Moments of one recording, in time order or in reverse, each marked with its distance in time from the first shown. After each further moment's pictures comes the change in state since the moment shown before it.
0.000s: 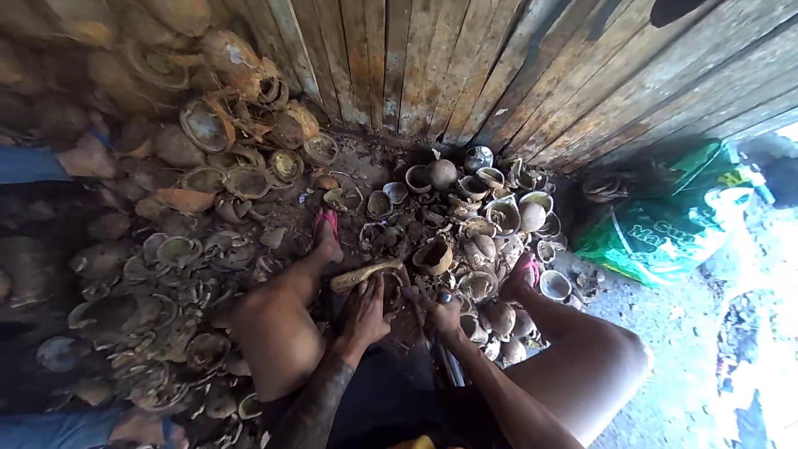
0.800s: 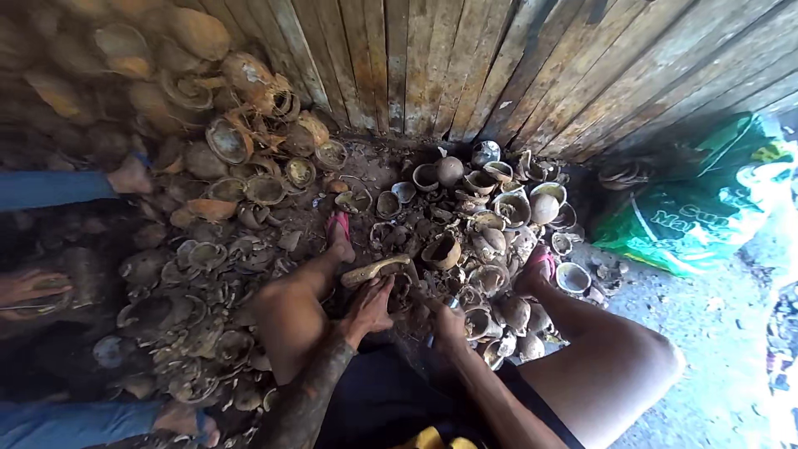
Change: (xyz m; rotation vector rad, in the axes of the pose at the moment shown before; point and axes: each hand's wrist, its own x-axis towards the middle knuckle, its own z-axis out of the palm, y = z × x) left_hand 0.004 -0.015 -0.010 0.112 -0.123 0.168; right_hand -0.053 -0.018 0.018 0.384 0.064 0.277
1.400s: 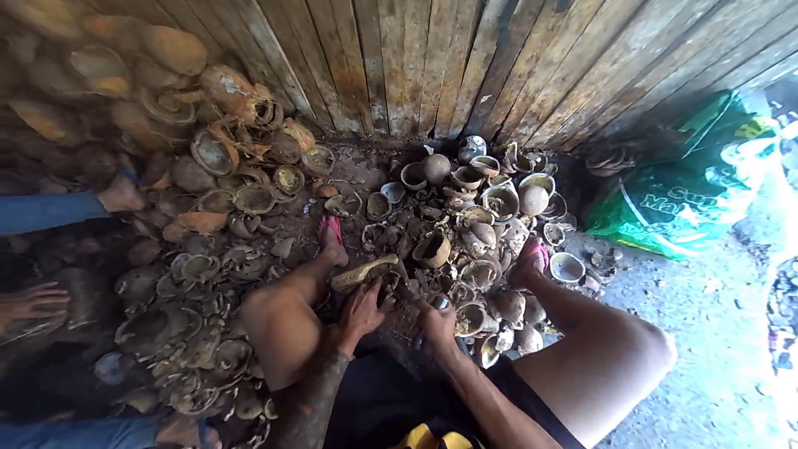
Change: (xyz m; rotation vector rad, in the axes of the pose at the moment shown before) left_hand -0.002 0.006 0.010 -0.151 0.116 -0.129; right_hand -0.004 0.006 0.001 -0.055 0.016 -0.172
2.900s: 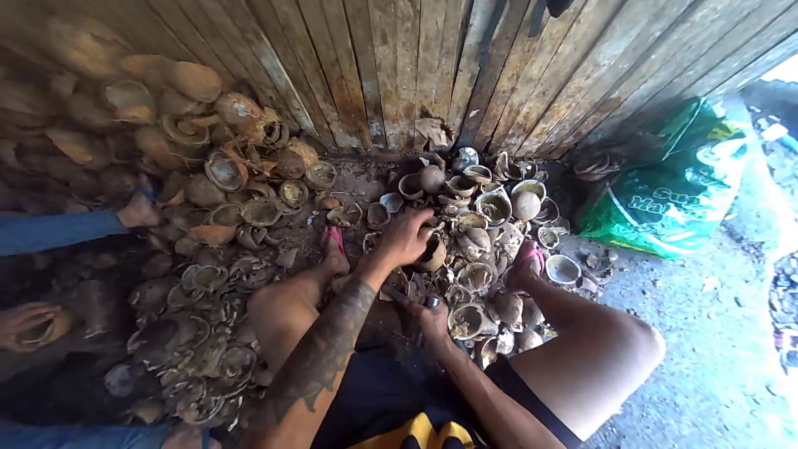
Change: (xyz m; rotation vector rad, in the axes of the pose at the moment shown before) left_hand 0.042 0.140 -0.128 -0.192 0.183 0.421; right_hand 0.013 0.015 -0.017 -0.145 -0.091 -0.146
